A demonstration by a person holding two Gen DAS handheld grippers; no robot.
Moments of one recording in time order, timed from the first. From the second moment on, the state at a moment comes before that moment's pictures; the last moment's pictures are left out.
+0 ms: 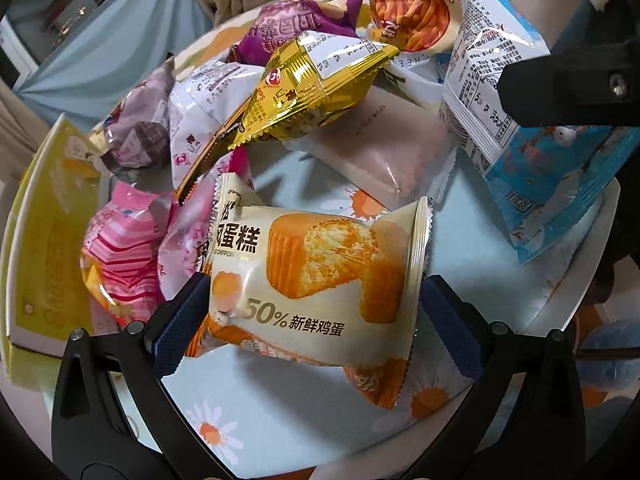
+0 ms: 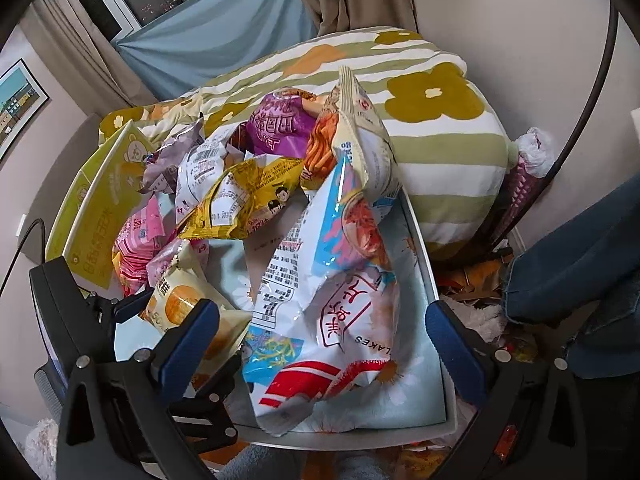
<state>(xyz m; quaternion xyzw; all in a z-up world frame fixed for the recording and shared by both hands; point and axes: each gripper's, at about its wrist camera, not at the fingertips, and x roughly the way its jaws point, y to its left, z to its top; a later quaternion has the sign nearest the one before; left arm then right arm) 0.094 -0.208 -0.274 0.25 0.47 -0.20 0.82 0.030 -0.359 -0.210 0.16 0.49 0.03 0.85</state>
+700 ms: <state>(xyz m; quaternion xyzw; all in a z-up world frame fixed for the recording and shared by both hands) 0.095 -0.174 -0.268 0.18 0.51 -0.21 0.81 0.040 -0.354 -0.229 0.17 0.50 0.03 0.85</state>
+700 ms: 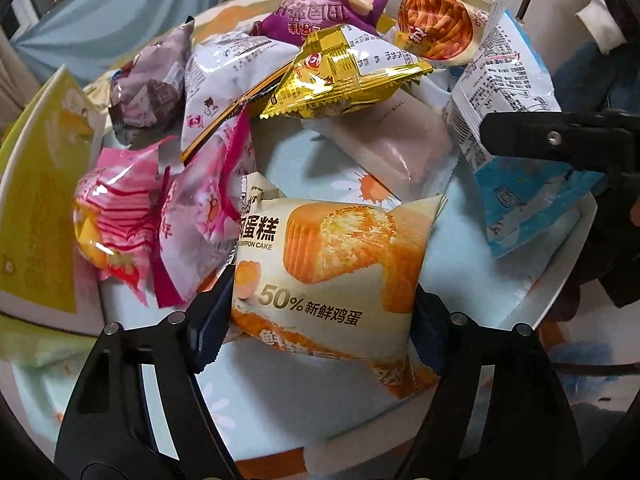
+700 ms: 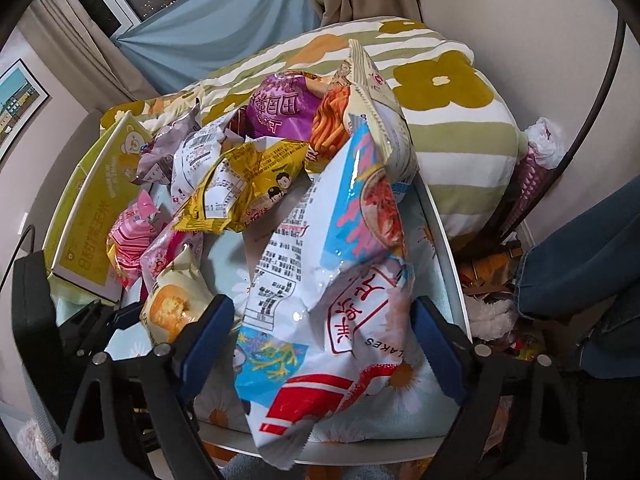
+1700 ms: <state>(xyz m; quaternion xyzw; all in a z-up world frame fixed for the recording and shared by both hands) 0.061 -0.135 -0.148 0.08 0.45 -0.20 0.87 0.002 -0.337 -0.145 0.13 0.47 0.05 0.87</state>
